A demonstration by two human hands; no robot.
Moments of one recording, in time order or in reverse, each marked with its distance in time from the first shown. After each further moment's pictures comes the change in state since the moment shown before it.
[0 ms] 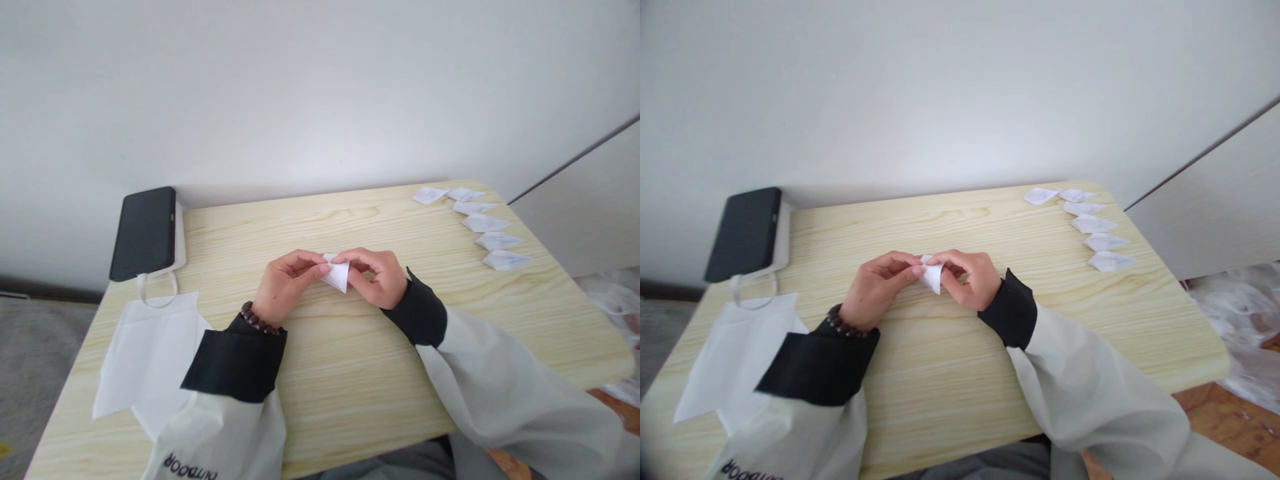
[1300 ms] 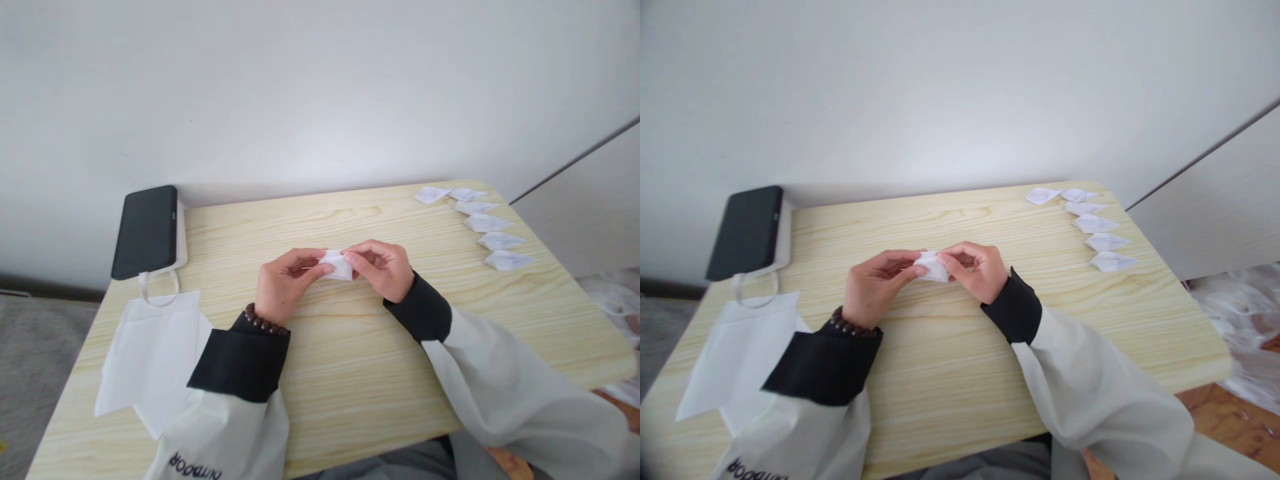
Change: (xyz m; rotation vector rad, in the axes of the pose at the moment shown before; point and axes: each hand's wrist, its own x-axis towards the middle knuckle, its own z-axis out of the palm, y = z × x) left_hand -0.003 0.000 0.001 0.202 0.134 0.173; right_hand 0.002 0.007 0.004 0.316 0.173 0.221
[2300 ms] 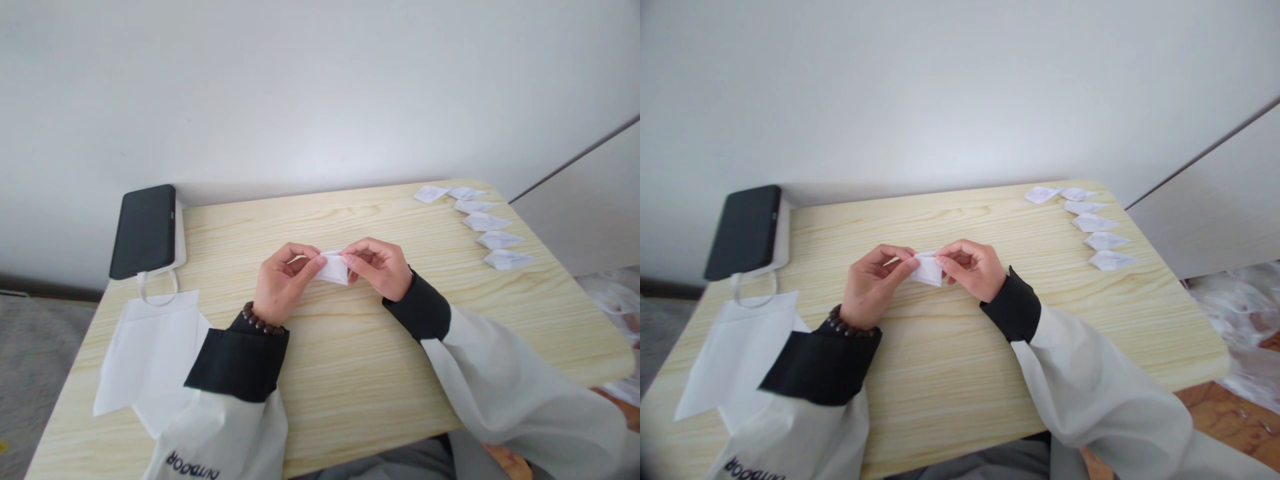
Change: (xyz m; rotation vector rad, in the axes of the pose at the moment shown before) left_hand 0.002 -0.001 0.000 -0.141 -0.019 -0.004; right_hand 0.002 0.000 0.001 0.137 -0.070 0.043
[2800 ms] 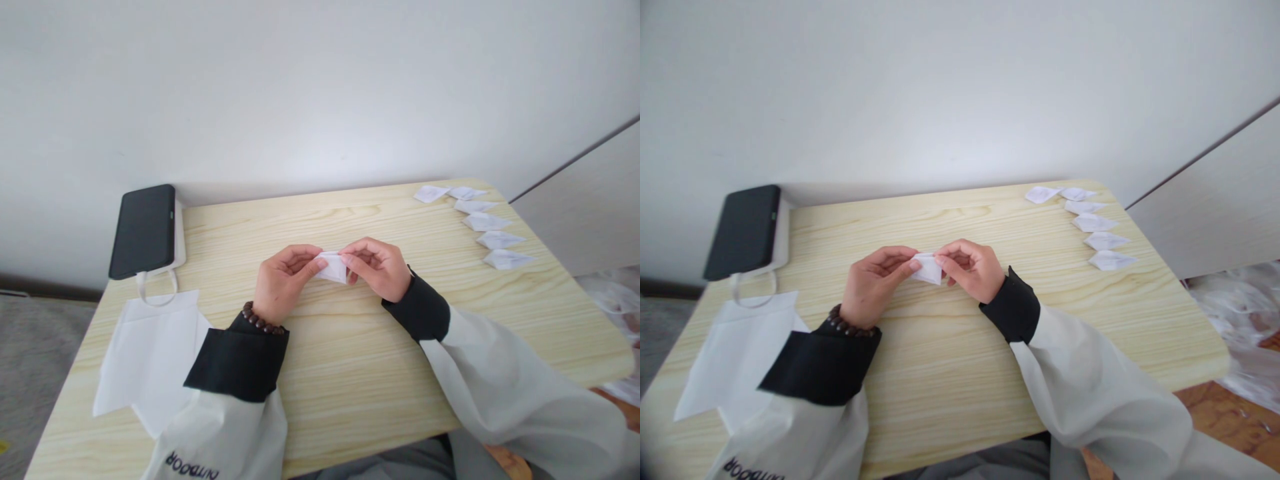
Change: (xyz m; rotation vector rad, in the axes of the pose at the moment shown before) left_hand 0.000 0.000 -0.001 0.070 0.022 -0.089; right_hand -0.001 -0.001 0.001 -0.062 0.004 0.038
